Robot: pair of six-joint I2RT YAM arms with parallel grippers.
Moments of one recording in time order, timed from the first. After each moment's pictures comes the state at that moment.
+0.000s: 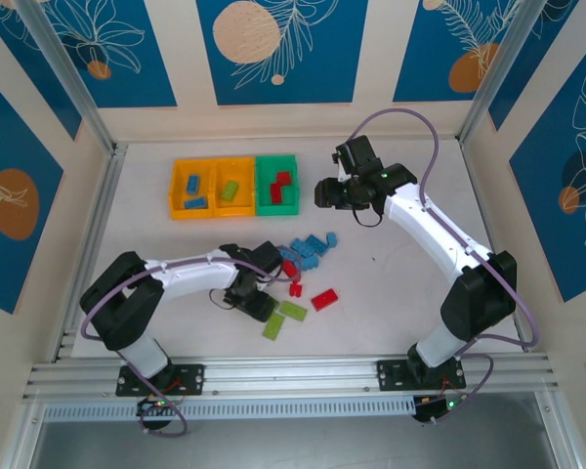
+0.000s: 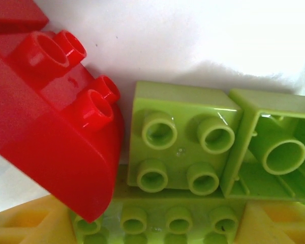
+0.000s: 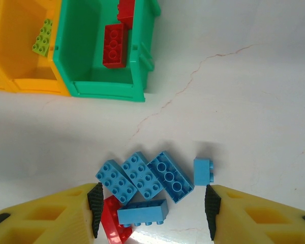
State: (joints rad) left arm -0.85 1.63 0.92 -0.82 0.04 -0.32; right arm 0.48 1.59 1.49 -0.84 -0.04 0.42
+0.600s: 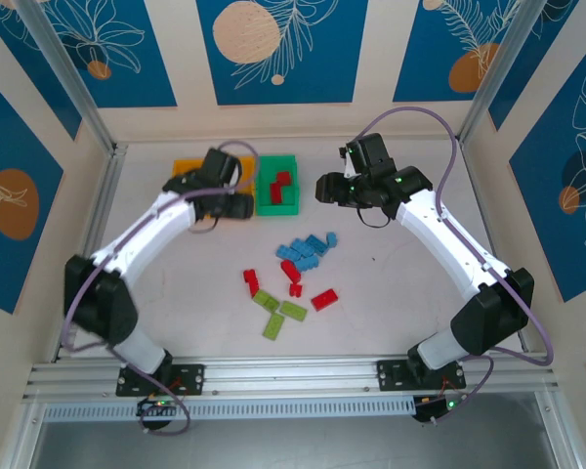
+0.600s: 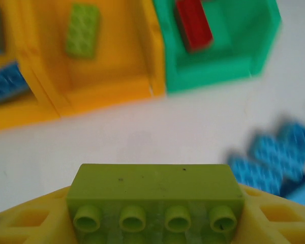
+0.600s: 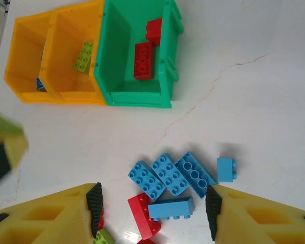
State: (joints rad) left arm -0.44 1.66 1.48 -0.81 -0.08 -0.29; right arm 0.47 1.49 1.48 -0.83 -0.10 0.49
